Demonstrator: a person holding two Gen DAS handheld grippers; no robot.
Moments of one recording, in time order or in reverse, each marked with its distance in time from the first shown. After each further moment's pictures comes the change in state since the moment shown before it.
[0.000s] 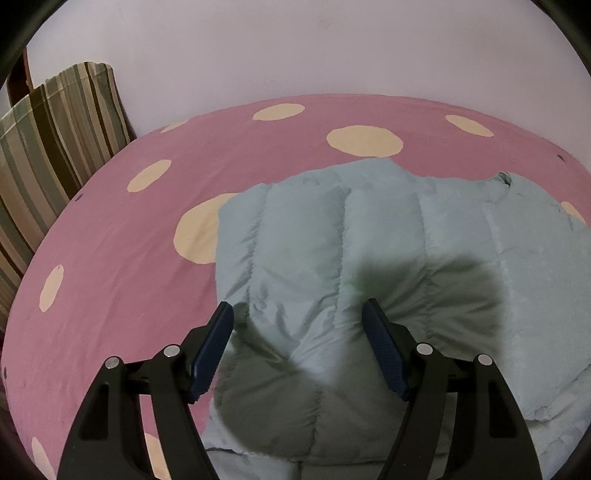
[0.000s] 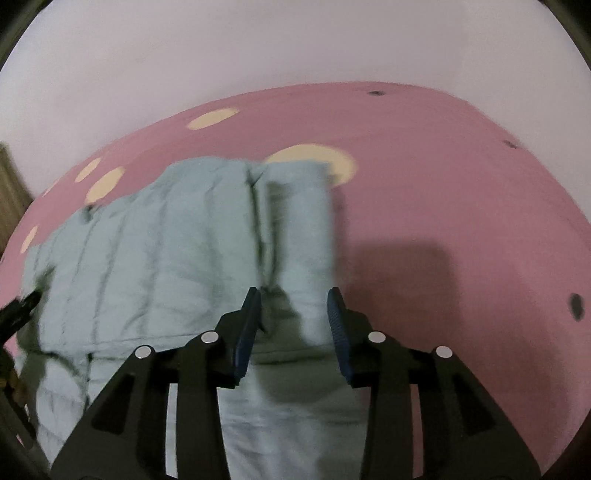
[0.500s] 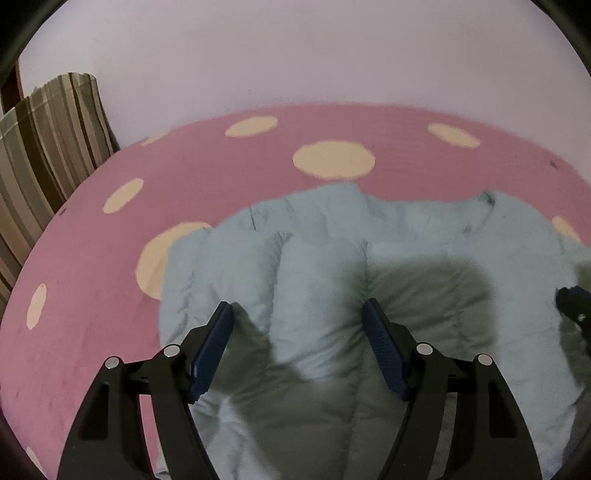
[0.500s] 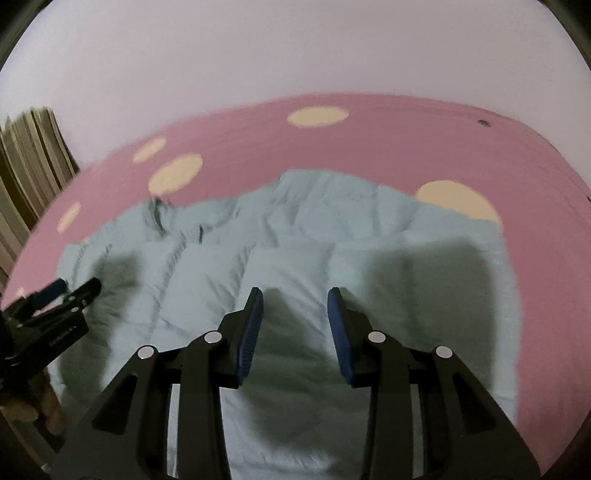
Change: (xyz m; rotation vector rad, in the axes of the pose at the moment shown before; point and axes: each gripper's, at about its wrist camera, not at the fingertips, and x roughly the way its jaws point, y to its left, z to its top) left arm 0.018 -0.039 0.025 0.026 -0.003 -0.032; right arm 0.063 0.129 0.034 -0.195 0.048 0.206
